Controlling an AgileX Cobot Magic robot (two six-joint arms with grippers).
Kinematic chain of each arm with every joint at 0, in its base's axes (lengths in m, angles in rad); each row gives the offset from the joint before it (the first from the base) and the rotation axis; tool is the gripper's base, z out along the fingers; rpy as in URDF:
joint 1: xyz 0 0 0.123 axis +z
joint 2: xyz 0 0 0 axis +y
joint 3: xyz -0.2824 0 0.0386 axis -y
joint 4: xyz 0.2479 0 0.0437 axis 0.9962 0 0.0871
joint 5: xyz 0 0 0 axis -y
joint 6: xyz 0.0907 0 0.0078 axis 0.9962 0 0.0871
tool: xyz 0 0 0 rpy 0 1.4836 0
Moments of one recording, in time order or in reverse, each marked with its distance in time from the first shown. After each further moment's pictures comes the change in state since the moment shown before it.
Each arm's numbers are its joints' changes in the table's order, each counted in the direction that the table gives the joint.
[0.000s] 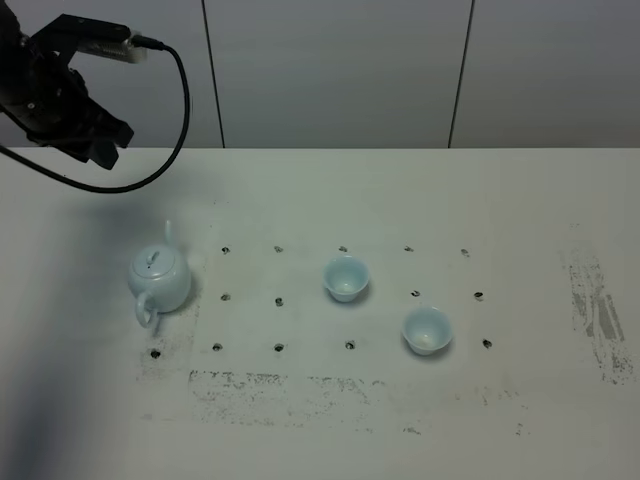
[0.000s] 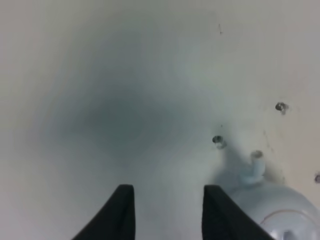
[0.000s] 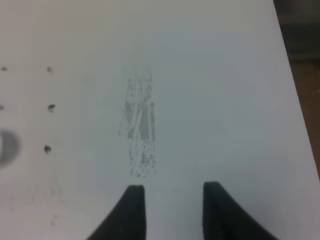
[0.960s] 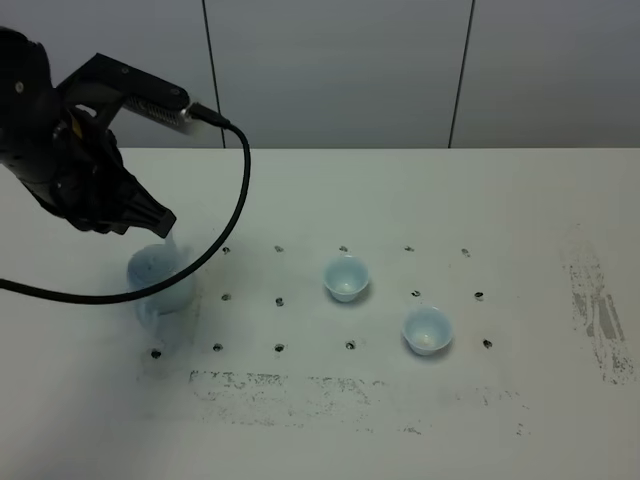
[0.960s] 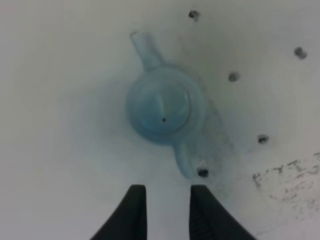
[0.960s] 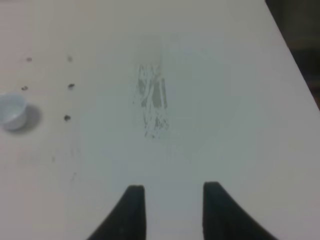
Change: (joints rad) left arm -0.338 -0.462 -0.549 0.361 0.095 -0.401; right arm 0.000 -0.722 -0.344 0.020 -0.149 0.052
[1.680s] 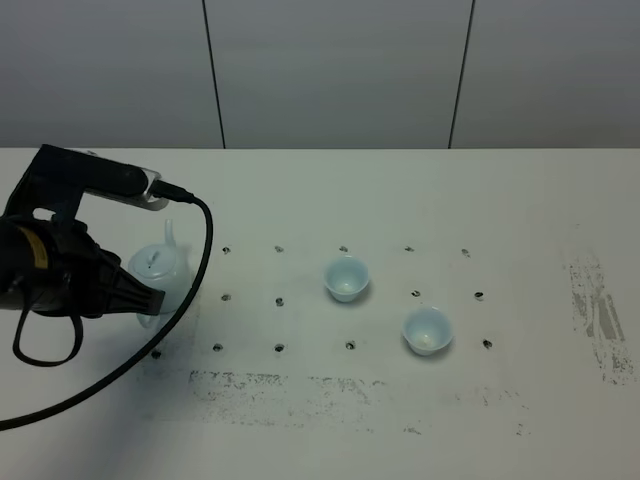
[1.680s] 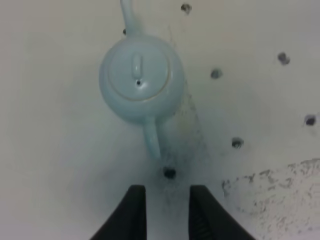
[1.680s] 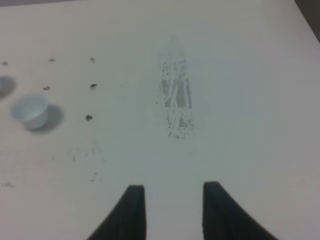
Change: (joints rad) left arm -0.013 -0.282 -0.521 0.025 0.474 -0.236; right arm 0.000 -0.031 -0.117 0.074 0.088 -0.015
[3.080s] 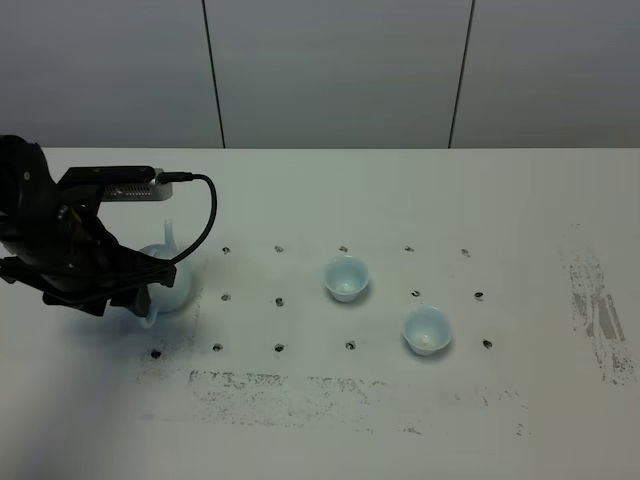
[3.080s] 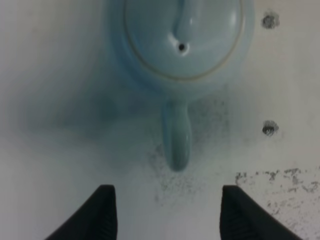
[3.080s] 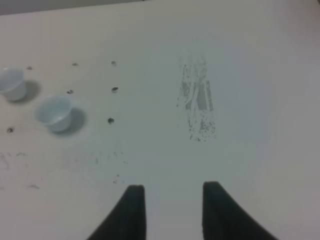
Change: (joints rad) left arm 0.177 0.410 0.296 -0.318 -0.256 0.168; right arm 0.000 0.000 0.000 0.061 0.004 -0.003
